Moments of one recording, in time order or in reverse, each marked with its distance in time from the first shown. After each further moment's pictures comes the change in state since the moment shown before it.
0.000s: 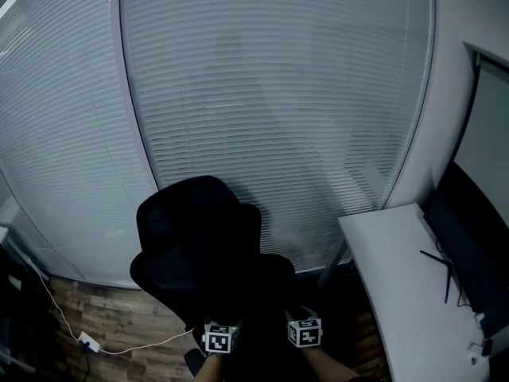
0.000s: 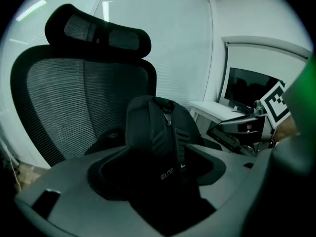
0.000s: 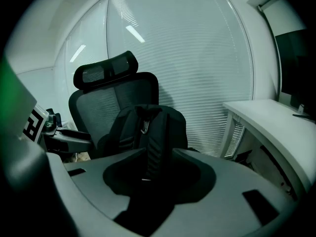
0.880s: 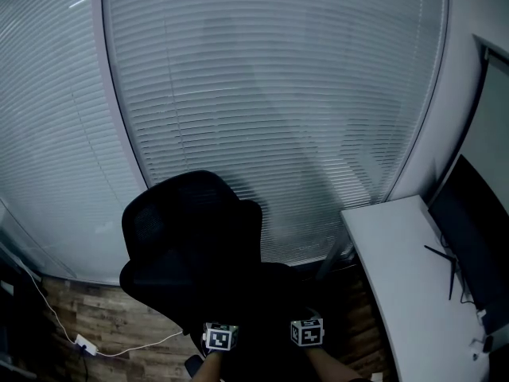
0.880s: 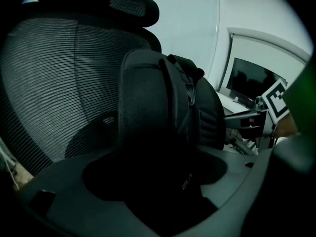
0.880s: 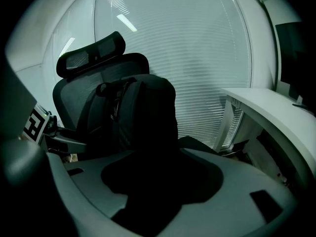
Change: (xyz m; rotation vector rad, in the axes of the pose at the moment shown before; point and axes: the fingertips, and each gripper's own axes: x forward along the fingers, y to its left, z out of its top) left arm 0.063 0.032 -0.038 0.000 0.162 -0.054; right arm 0.053 -0.017 -0.030 0.042 0.102 -0.056
